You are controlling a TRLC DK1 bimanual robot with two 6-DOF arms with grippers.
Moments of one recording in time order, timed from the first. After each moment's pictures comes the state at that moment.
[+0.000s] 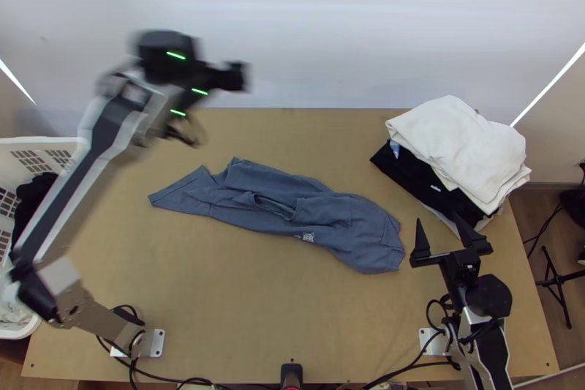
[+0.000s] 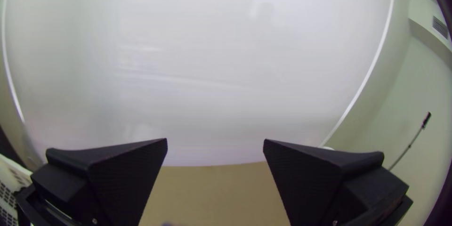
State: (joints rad) left arm -0.44 1.64 1.97 -0.61 -0.13 -0.31; right arm 0.15 0.00 0.01 -0.01 0.01 -0.13
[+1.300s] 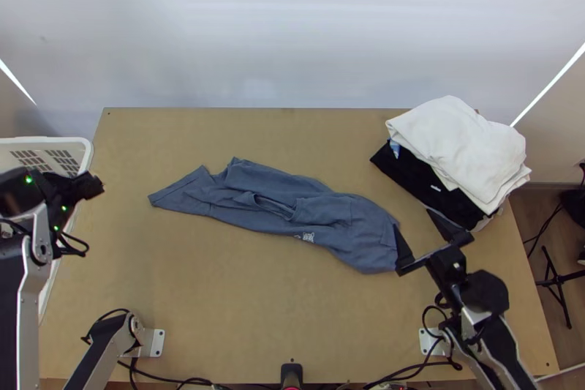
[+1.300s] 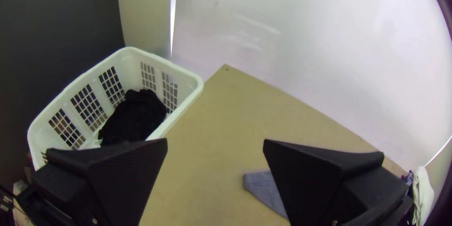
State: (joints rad) left arm 0.31 0.86 0.98 -0.68 -0.13 -0.24; right arm 0.43 0.20 0.12 0.06 0.02 -0.17
